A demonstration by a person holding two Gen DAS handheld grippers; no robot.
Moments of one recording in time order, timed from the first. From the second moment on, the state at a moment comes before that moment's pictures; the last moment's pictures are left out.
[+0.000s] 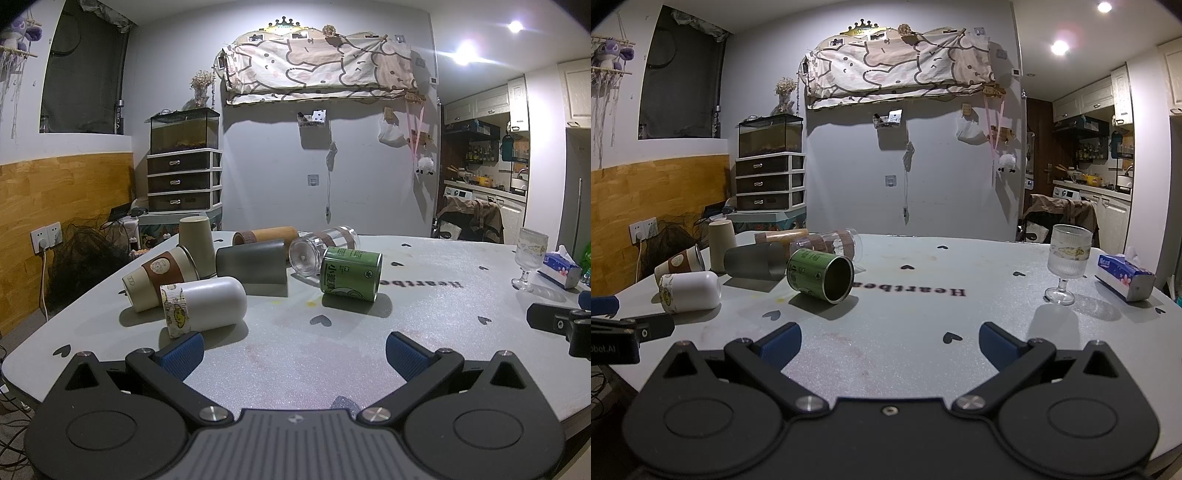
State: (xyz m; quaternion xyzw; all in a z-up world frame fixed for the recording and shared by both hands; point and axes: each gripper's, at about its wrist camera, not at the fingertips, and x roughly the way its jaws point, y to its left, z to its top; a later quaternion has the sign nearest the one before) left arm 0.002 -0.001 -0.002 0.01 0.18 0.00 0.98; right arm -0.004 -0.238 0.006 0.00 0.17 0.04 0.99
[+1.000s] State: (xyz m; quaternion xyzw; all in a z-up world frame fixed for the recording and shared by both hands) left arm 0.034 -0.013 0.002 -0.04 0.20 -0.01 0.98; right arm -0.011 -0.238 0.010 0.00 0.16 0.05 0.99
